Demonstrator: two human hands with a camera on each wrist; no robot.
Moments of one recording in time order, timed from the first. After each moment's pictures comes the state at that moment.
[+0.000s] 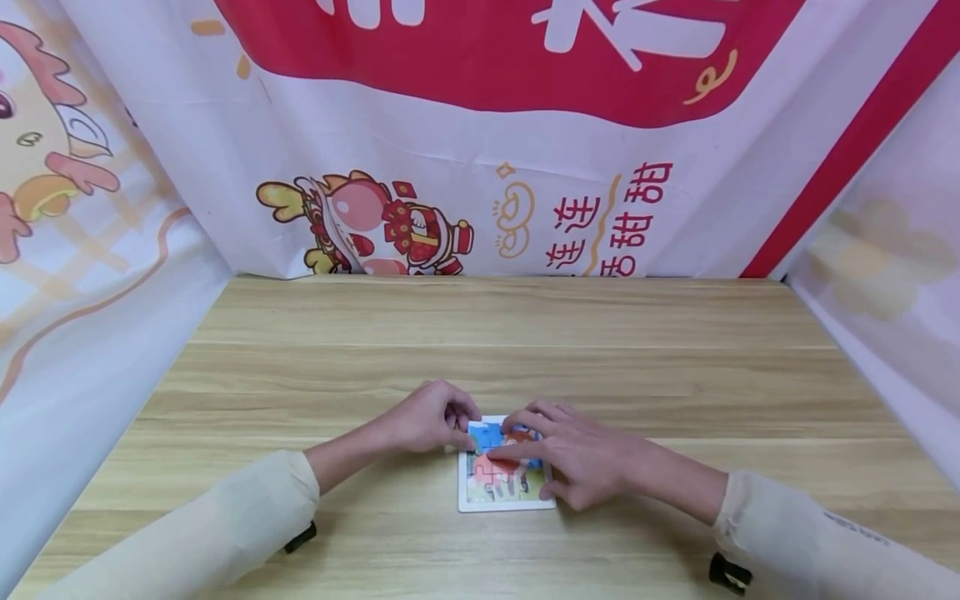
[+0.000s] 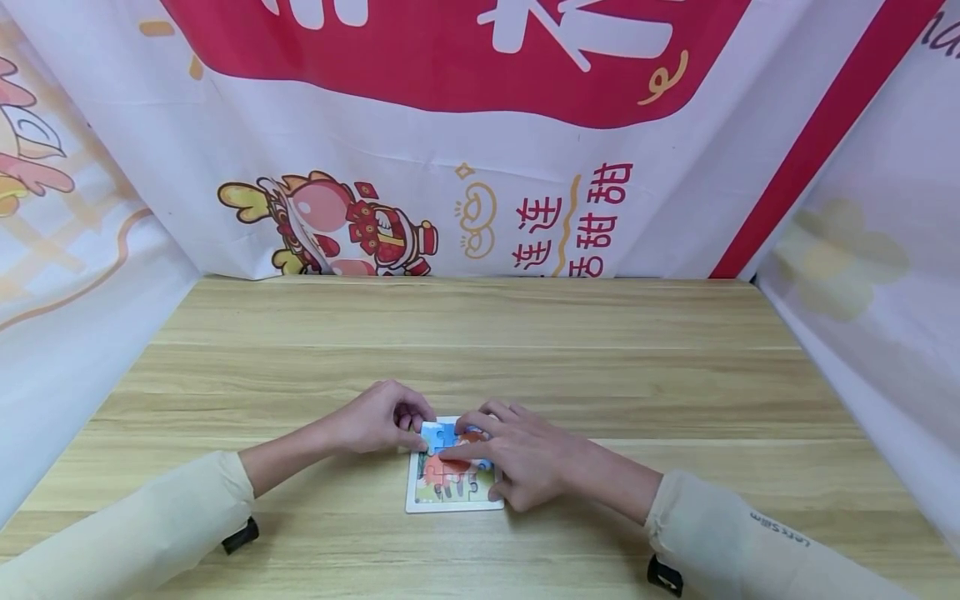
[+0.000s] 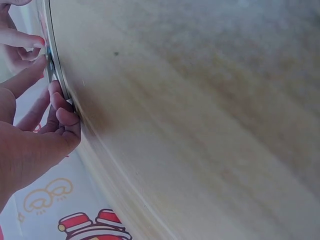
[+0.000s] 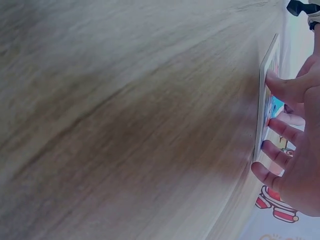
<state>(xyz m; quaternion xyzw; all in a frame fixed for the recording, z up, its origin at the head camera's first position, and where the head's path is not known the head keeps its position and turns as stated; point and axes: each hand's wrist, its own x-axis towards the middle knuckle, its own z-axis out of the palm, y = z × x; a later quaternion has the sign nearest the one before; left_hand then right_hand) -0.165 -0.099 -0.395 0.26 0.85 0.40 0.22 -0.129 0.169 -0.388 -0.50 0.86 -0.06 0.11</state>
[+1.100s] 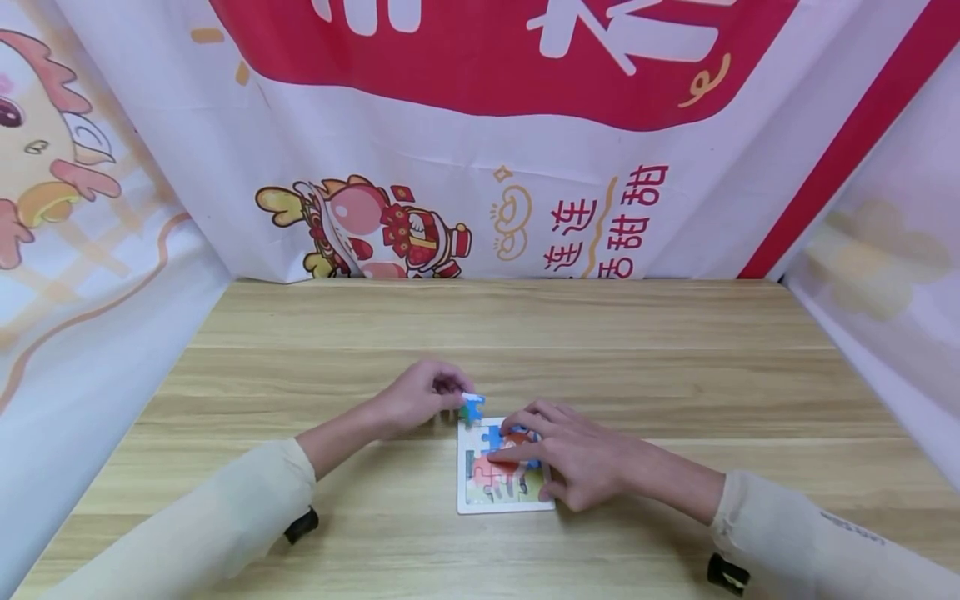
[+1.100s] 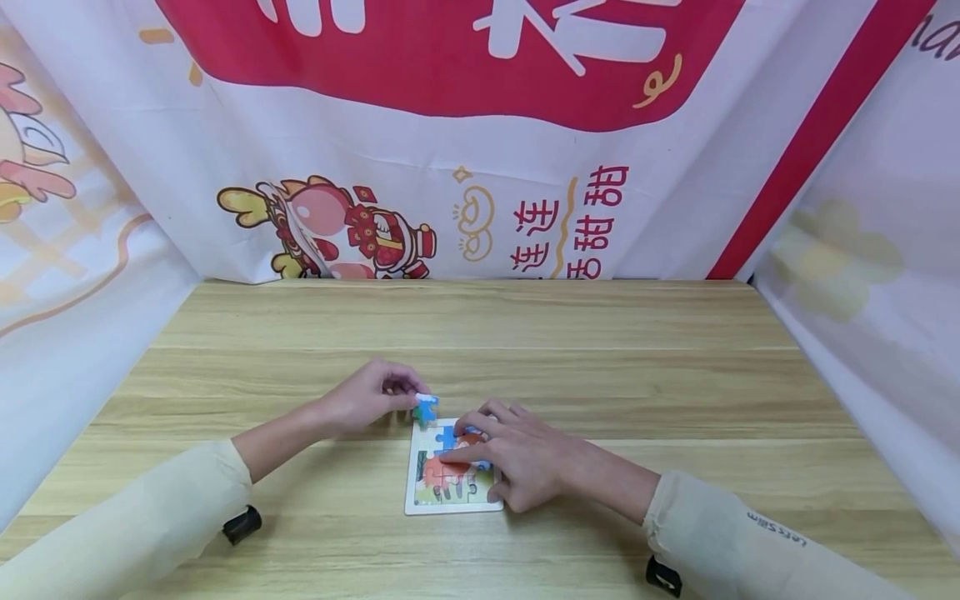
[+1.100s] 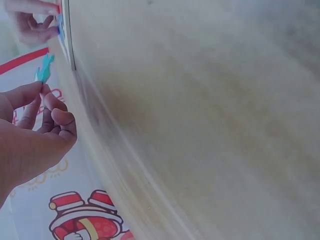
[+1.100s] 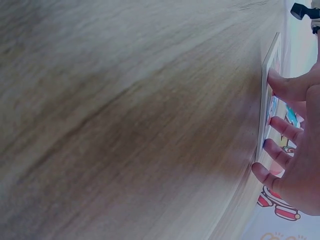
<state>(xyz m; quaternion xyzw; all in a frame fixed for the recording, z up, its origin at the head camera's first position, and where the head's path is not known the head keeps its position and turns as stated) -0.180 -0.106 -0.385 0.20 0.84 0.46 0.19 -0.129 0.171 -0.391 -0.49 0.86 -0.08 0.11</state>
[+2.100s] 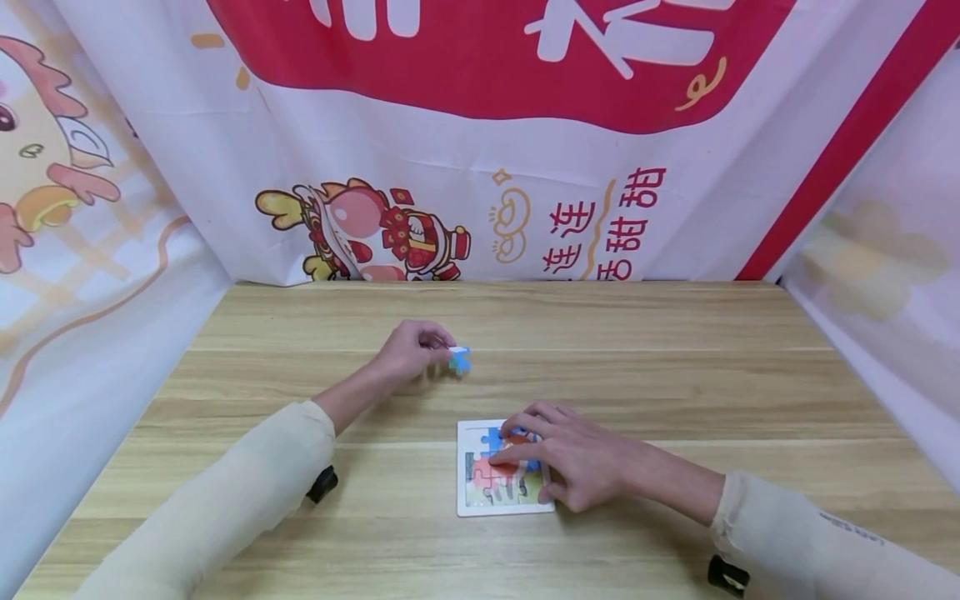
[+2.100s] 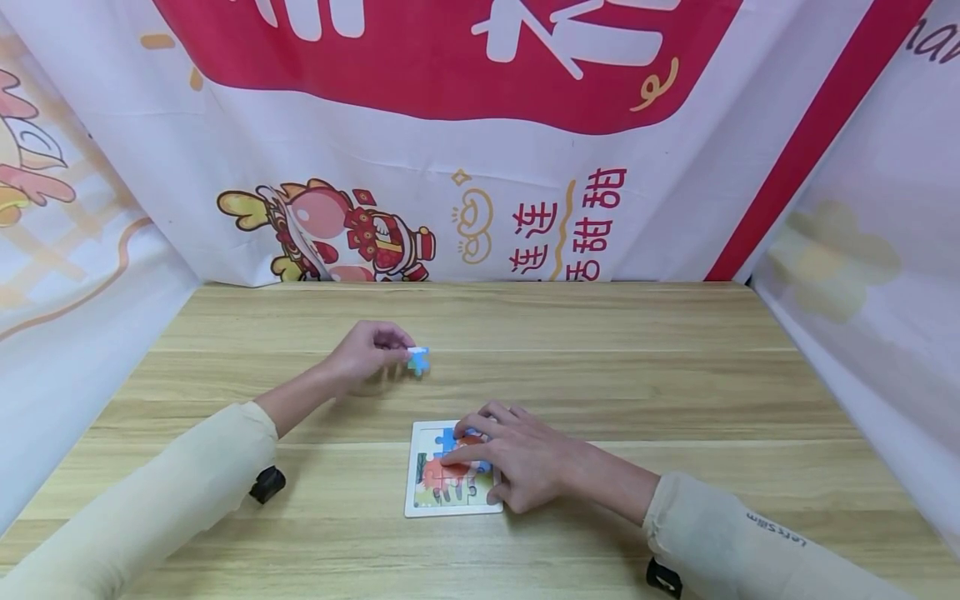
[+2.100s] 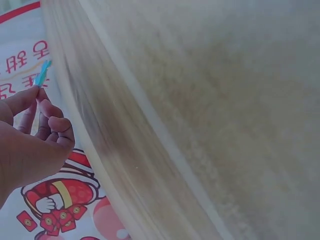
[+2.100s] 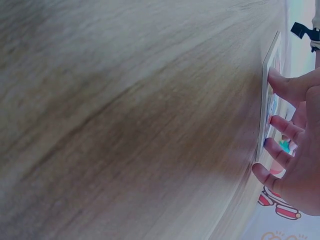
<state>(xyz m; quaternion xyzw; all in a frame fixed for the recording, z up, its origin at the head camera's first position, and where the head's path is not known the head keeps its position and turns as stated) -0.237 -0.115 -0.388 0.09 0.85 0.50 0.12 -0.128 0.171 -0.391 -0.48 0.87 -0.08 0.11</state>
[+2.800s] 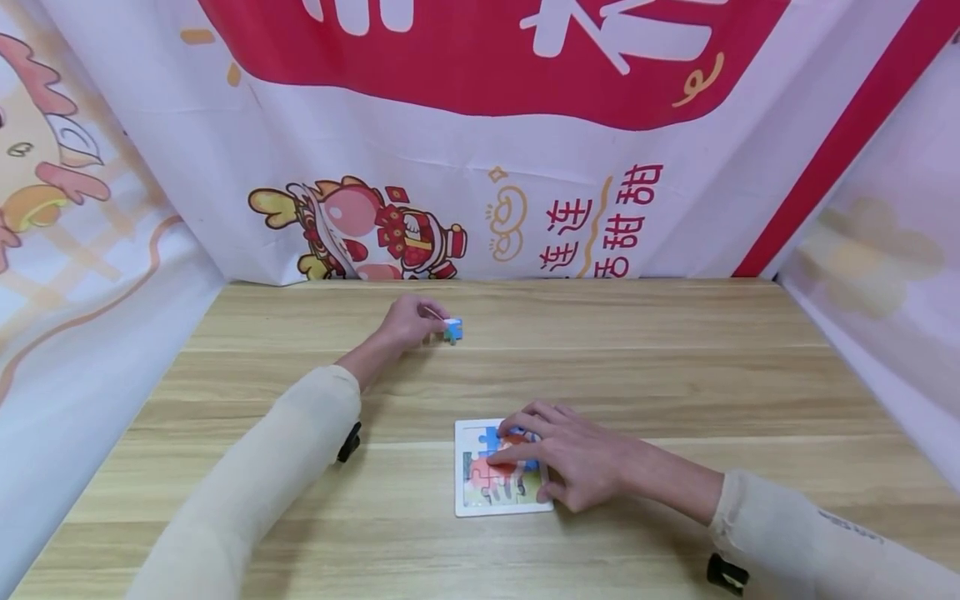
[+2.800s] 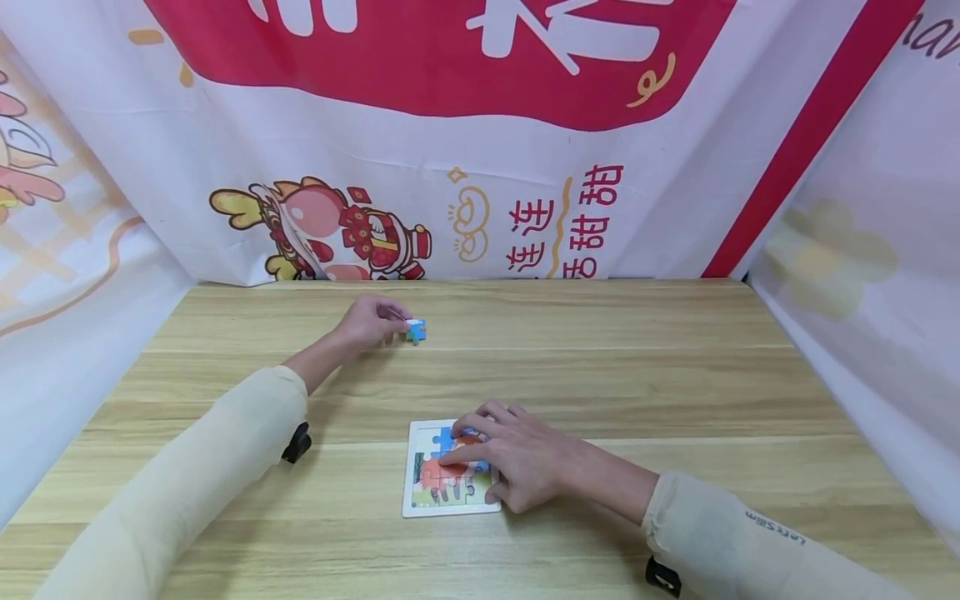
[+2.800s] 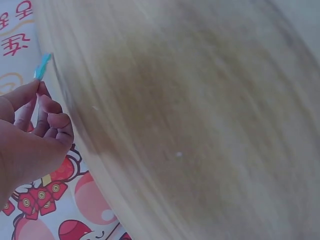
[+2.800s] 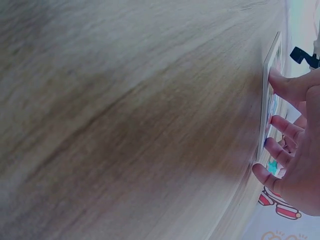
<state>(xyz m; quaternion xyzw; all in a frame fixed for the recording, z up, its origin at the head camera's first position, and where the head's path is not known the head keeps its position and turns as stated) -0.292 -0.110 -0.396 0.01 0.86 0.49 0.12 -0.128 0.172 -0.391 -0.47 0.87 -0.08 0.12</state>
